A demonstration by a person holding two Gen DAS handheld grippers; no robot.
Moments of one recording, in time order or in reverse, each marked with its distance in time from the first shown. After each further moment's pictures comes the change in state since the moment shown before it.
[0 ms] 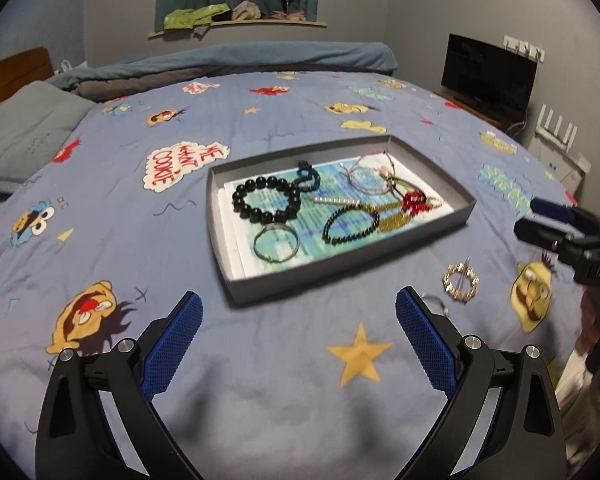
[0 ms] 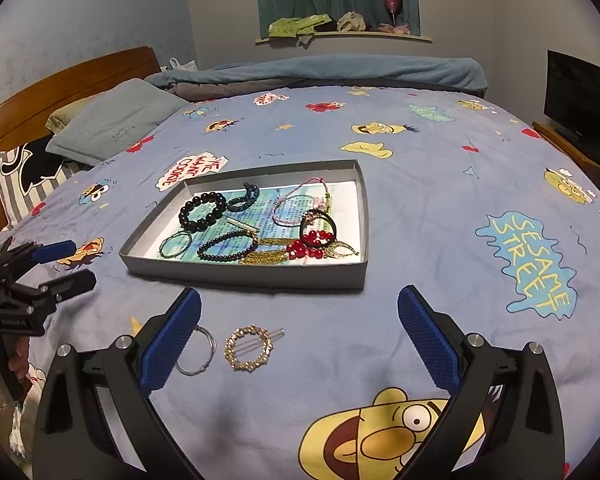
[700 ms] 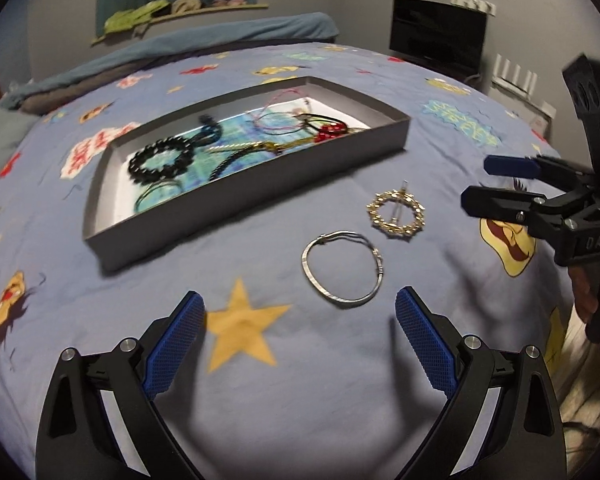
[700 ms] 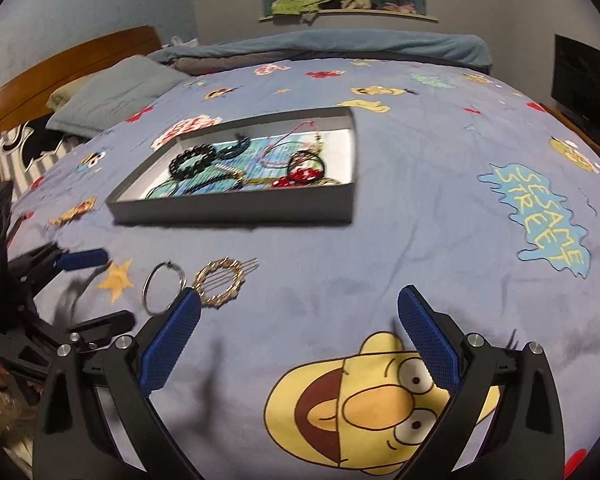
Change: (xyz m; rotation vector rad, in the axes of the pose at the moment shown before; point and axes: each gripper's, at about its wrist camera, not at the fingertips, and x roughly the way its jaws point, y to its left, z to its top) left arm 0.046 -0.073 -0.043 0.150 0.044 -0.124; right arm 0.016 -0.014 -0.044 -0.039 0.075 0.037
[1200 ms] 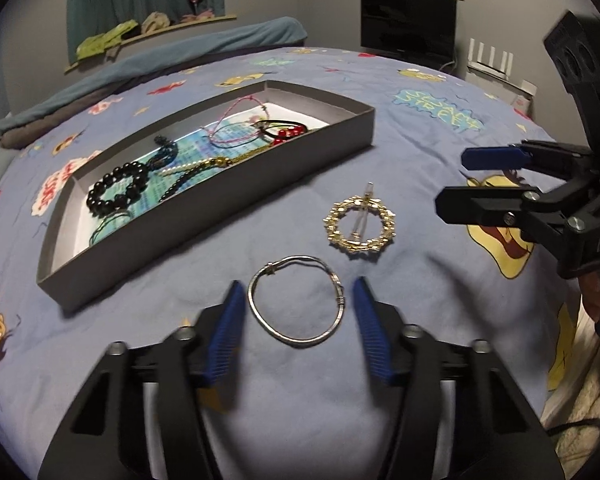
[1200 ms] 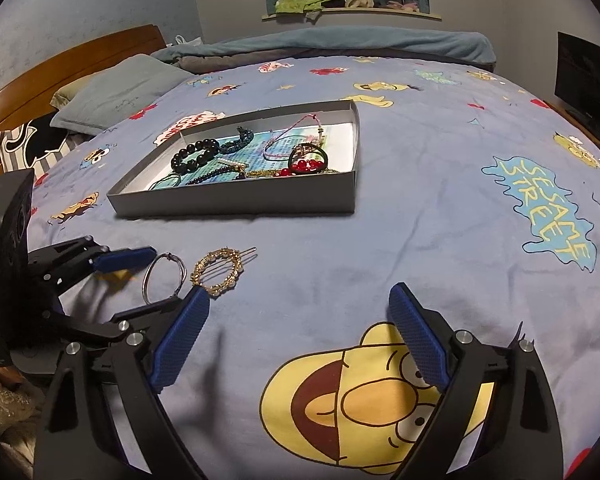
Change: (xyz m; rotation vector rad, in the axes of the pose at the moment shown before) left arm 0.020 -0.025 0.007 0.103 -0.028 -0.029; right arm 0.002 -0.006 -0.002 0.024 0.003 0.013
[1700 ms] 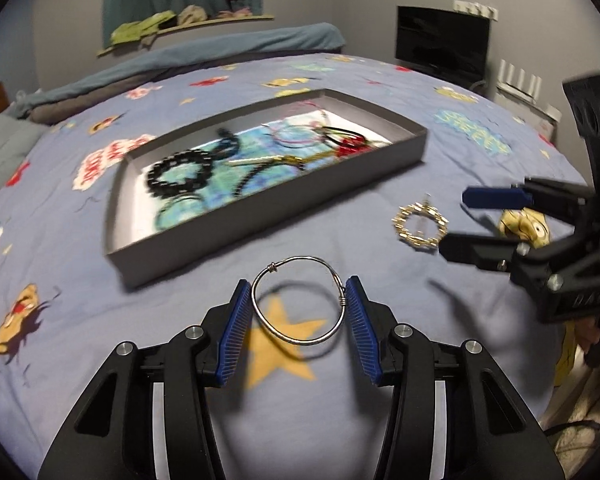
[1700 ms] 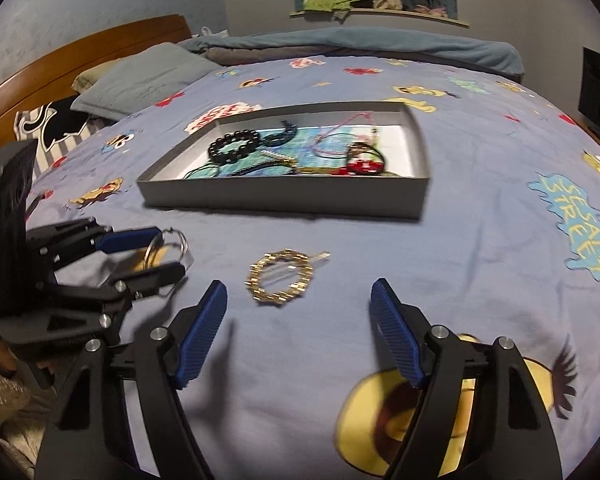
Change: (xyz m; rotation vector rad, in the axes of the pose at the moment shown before) left arm -0.027 0.047 -0.007 -0.125 -0.013 0.067; right arm 0.021 0.047 0.002 -0.089 0.008 0.052
